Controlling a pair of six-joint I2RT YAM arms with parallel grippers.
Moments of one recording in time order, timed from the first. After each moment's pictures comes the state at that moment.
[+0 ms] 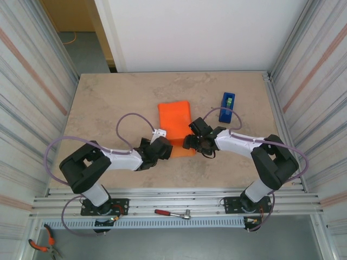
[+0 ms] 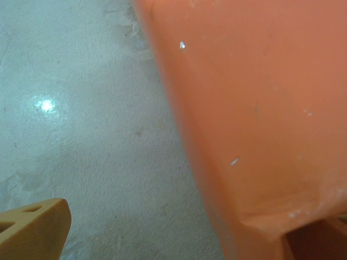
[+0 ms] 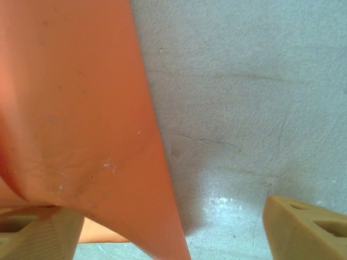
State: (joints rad) left arm -0.90 1.62 0.63 0.11 -0.57 -0.37; right arm 0.69 1.59 0.87 -0.44 0.02 0.88
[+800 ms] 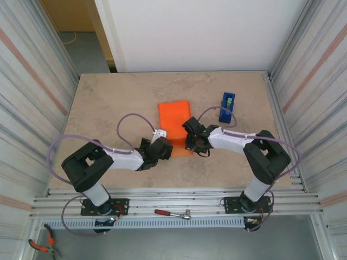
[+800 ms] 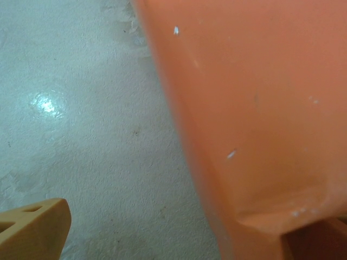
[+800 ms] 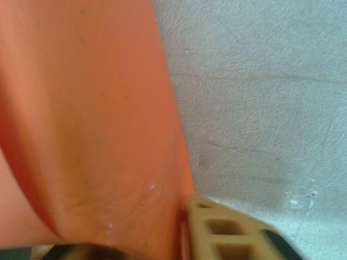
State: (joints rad) left arm -0.90 1.64 0.63 0.13 -0.57 -0.38; right arm 0.74 1.68 0.96 -0.48 0.06 0.95
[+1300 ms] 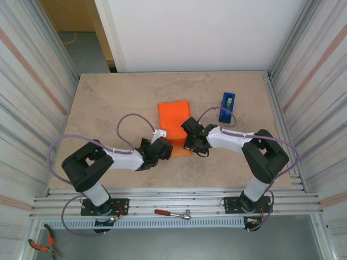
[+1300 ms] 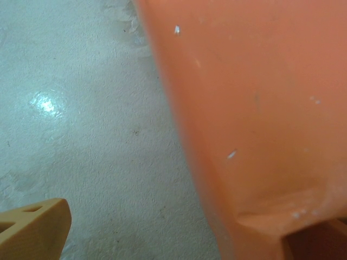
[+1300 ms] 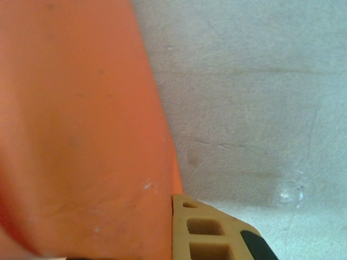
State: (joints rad) left arm -0.90 1.64 0.63 0.13 -0.57 -0.38; right arm 0.75 1.69 0.98 -0.51 0.08 0.99
